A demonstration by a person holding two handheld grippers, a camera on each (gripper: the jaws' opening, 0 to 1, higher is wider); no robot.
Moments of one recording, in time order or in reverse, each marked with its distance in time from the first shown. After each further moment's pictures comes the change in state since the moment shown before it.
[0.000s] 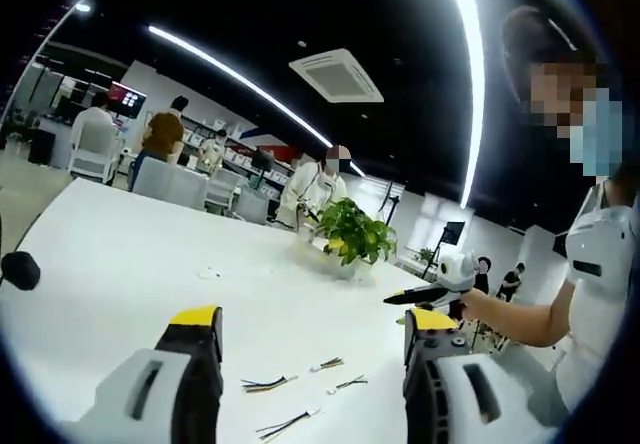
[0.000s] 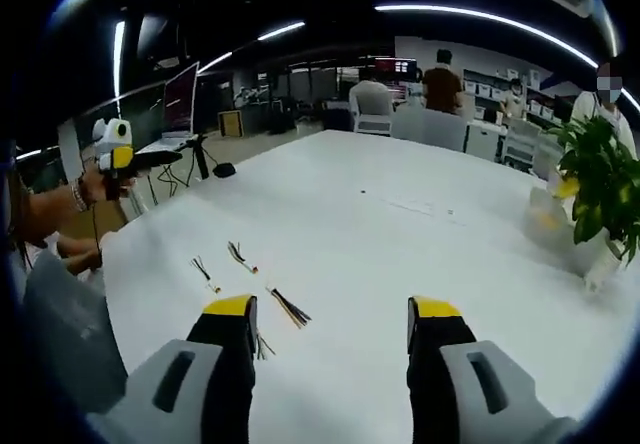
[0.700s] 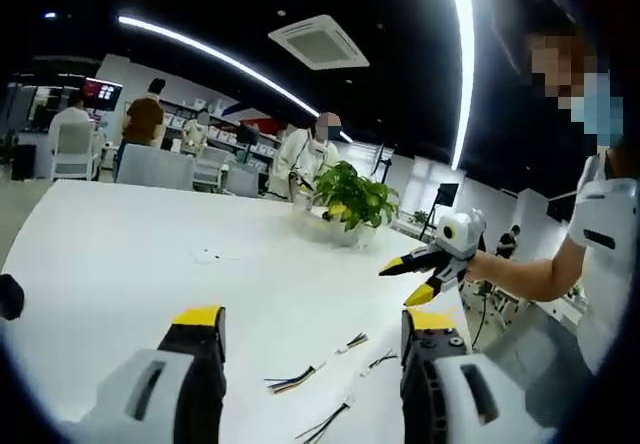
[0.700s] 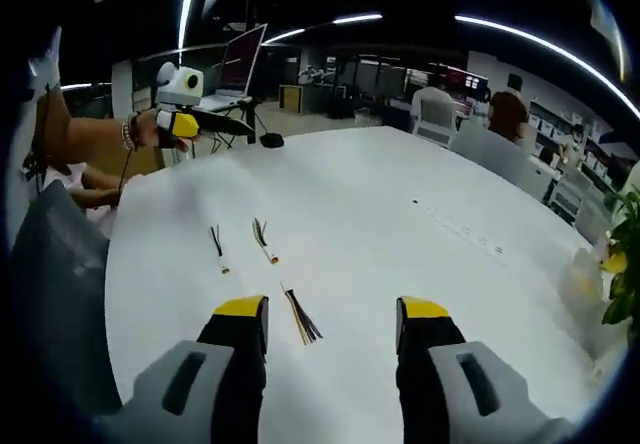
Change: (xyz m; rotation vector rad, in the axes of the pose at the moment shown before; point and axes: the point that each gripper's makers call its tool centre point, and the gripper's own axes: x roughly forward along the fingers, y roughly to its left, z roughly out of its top) left arm 0.040 0.028 -0.033 0.085 0.146 -0.038; right arm 0.049 0.028 -0.003 -0.244 0.051 0.183
